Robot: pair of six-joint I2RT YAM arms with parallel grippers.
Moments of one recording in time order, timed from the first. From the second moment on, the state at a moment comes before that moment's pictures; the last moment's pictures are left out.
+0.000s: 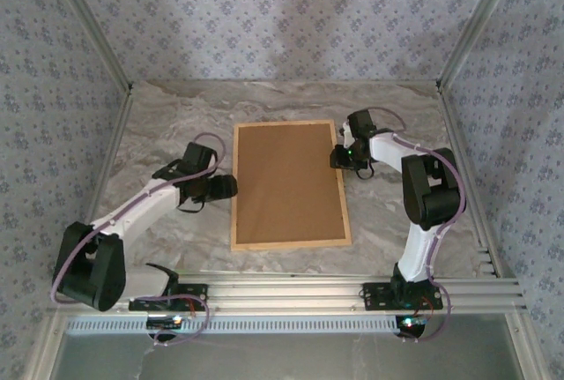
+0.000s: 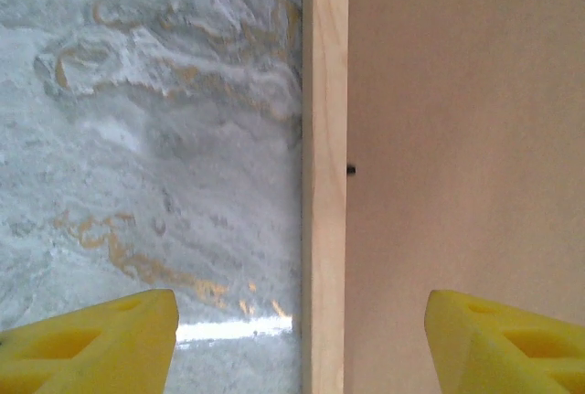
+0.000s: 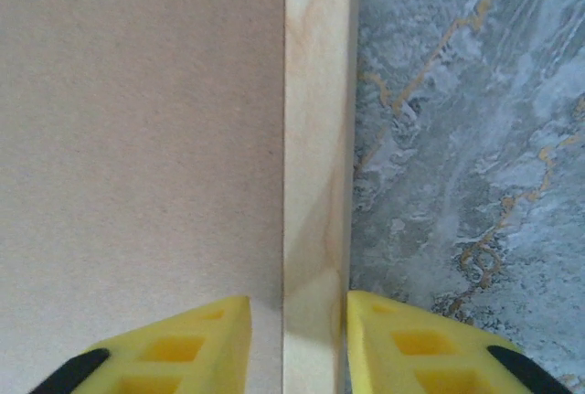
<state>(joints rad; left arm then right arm) -0.38 1.30 0.78 -0.53 0.11 -0.52 0.24 1.87 1.20 -0.49 -0.23 0.25</state>
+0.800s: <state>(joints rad) -0.34 1.67 0.88 -0.28 0.24 -0.57 0.25 1.86 1.17 -0.44 -0.31 0.30</state>
